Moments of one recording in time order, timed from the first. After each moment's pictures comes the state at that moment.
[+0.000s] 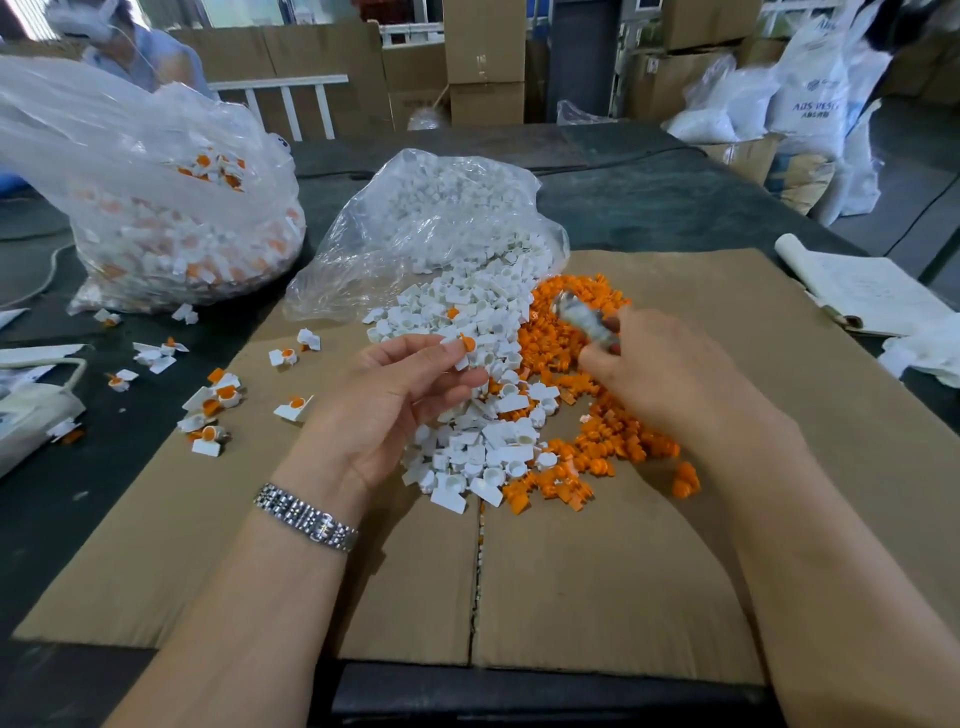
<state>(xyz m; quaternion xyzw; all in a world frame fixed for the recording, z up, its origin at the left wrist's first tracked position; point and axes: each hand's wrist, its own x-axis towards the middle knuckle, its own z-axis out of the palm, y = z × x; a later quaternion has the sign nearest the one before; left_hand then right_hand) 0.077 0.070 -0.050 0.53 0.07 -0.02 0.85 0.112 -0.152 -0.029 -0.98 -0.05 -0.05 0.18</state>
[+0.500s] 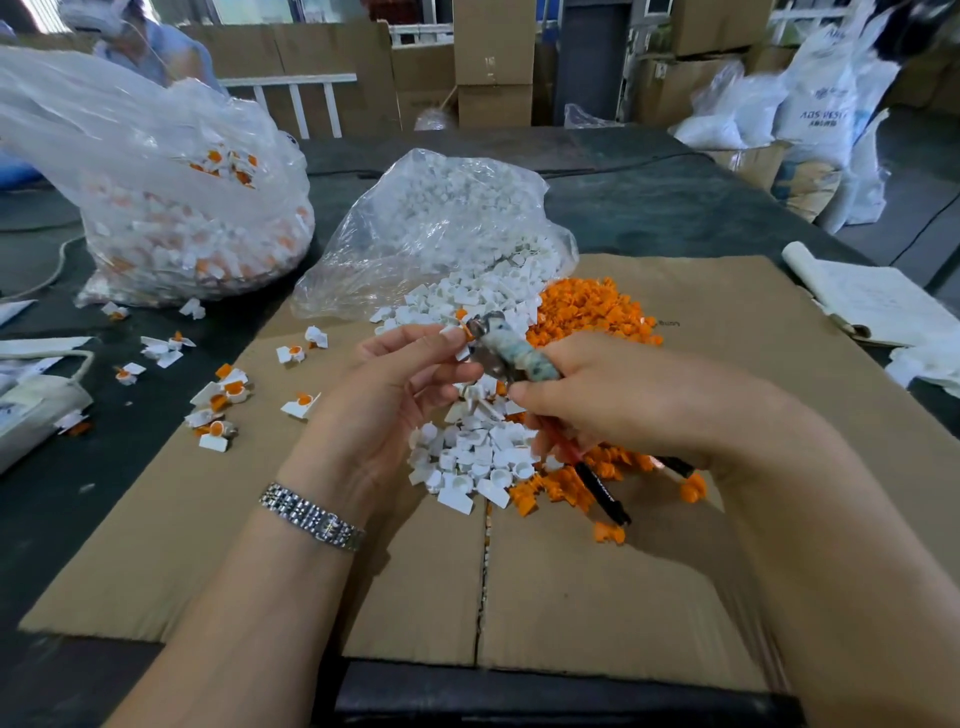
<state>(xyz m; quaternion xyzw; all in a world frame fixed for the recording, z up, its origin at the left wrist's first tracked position) 0.073 0.072 -0.045 0.53 0.04 0.02 0.85 0.082 -0.119 0.006 -0.89 -0.18 0.22 0.35</state>
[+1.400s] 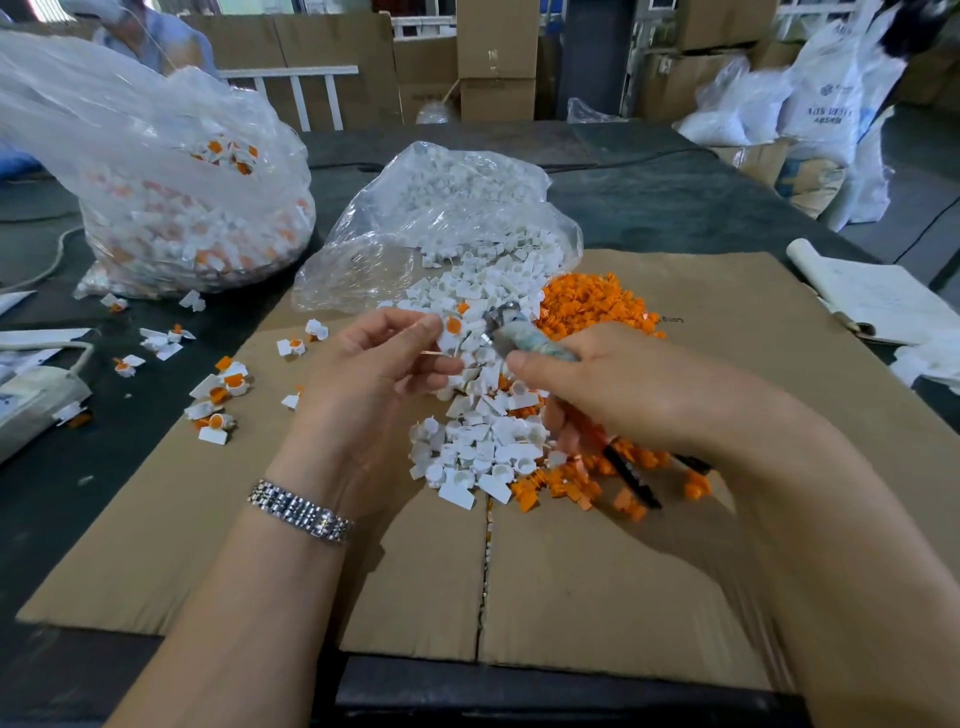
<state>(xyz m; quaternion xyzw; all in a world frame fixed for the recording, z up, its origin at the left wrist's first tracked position) 0.072 0.078 -0.047 0.60 0.07 0.10 0.79 0.079 -0.123 0.005 -0.91 -0.15 0.18 0.35</state>
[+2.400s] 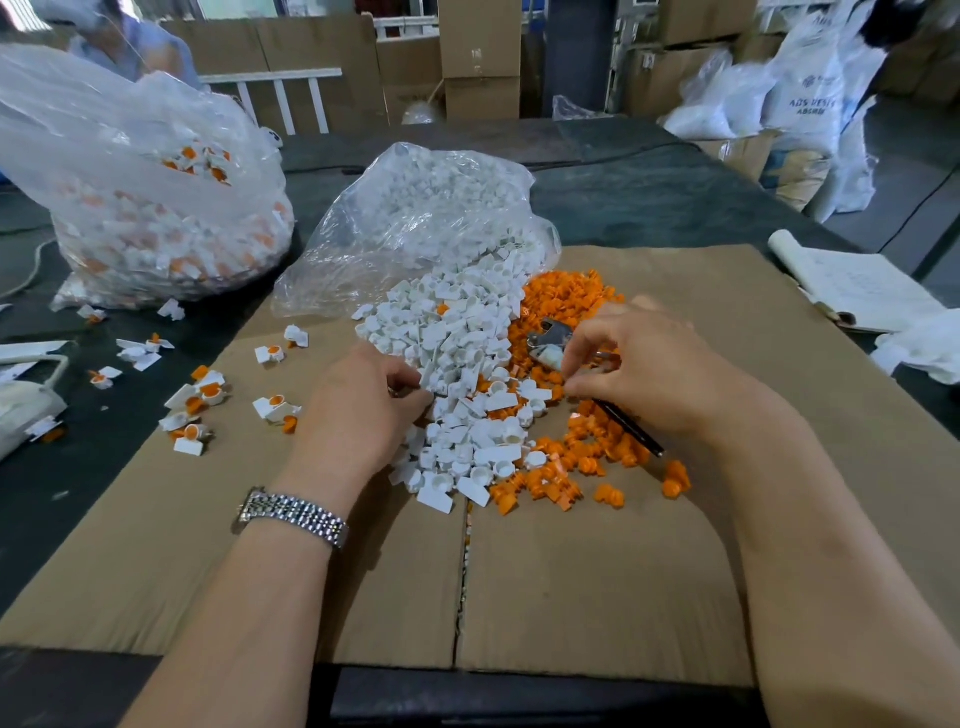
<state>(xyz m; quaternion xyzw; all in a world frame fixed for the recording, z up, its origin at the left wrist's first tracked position) 0.089 0.085 -0.074 0.96 0.06 0.16 0.24 0.117 -0.166 -0.028 -0.96 -0.18 -0.02 0.19</state>
